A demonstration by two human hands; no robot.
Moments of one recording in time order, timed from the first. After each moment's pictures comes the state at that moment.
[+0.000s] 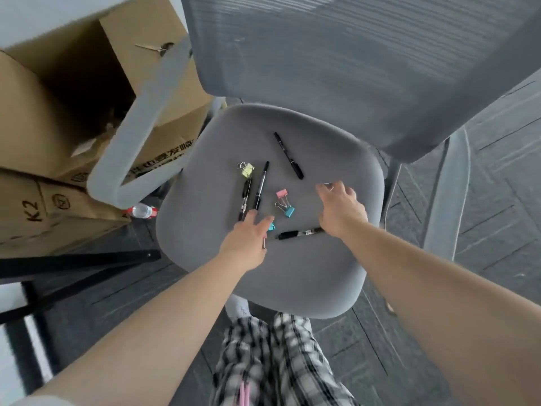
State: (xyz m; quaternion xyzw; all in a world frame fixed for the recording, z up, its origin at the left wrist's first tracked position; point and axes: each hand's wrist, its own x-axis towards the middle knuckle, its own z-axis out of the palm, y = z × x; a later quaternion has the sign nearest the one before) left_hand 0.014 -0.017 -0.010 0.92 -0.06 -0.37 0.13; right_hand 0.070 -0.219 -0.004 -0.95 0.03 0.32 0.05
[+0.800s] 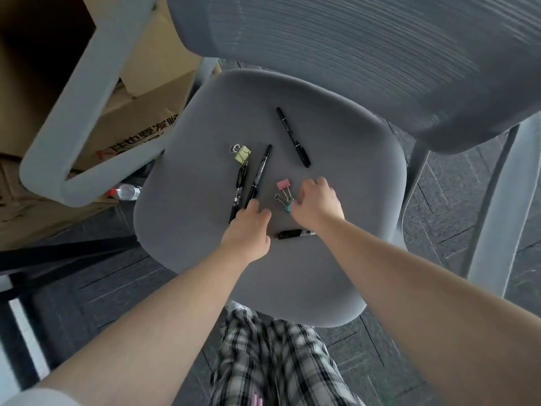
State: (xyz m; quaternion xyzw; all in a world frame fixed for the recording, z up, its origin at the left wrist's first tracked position) left_hand 0.035 -0.031 -0.069 0.92 -0.04 -0.35 0.13; right_hand 0.085 -0.176 -0.060 -0.91 0.11 0.33 0.21
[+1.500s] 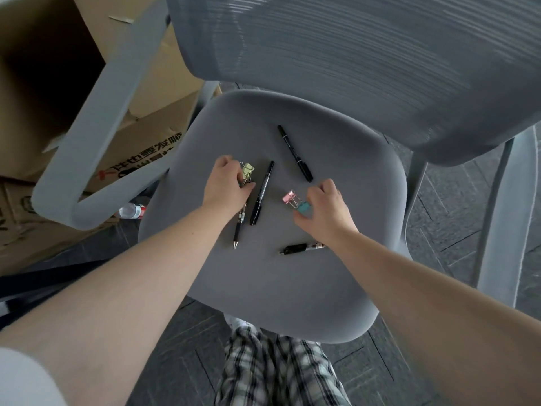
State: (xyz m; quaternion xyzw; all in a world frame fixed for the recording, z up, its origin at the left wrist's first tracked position) left_hand 0.126 0.013 -0.063 0.93 0.10 -0.16 0.32; right_hand 0.086 -0.184 -0.049 -0.94 0.03 0.25 0.23
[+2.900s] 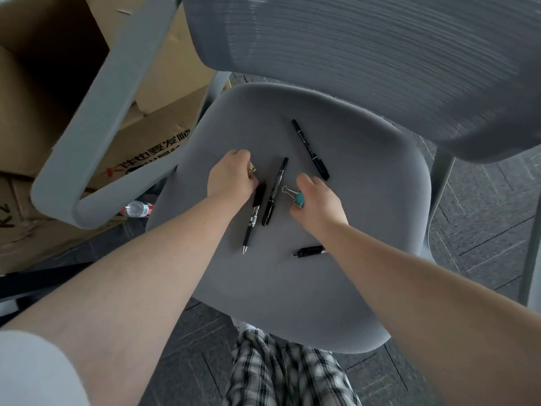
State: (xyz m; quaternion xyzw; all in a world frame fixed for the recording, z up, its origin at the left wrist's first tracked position) left_hand 0.142 0.022 -0.077 0.96 0.06 -0.14 0.22; right_hand 0.100 -0.147 -0.079 -0.94 0.01 0.24 0.25
